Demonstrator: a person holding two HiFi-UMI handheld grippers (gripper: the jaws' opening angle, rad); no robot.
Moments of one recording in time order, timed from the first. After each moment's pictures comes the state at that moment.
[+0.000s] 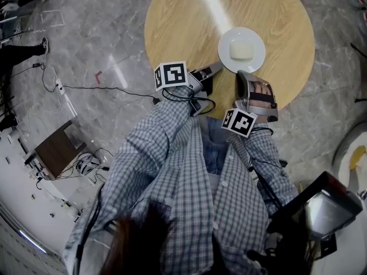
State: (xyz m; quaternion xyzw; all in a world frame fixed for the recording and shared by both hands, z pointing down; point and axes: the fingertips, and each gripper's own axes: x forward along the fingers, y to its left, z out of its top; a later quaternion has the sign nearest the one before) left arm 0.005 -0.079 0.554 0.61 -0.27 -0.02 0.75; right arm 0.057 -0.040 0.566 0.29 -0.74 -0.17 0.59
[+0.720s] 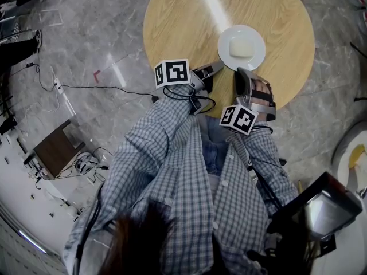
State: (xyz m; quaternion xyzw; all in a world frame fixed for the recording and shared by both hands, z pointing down) left arm 0.009 -0.078 0.557 0.62 -0.27 0.01 0.74; right arm 0.053 -0.043 0.567 0.32 -0.76 -0.09 0.56
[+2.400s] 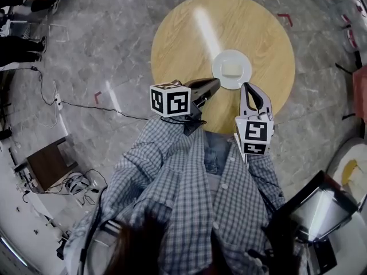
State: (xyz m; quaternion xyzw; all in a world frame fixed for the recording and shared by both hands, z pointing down) left arm 0.016 -0.074 0.429 0.80 -0.26 0.06 0.53; right arm 0.087 -0.067 0.414 0.51 -0.80 0.16 0.27
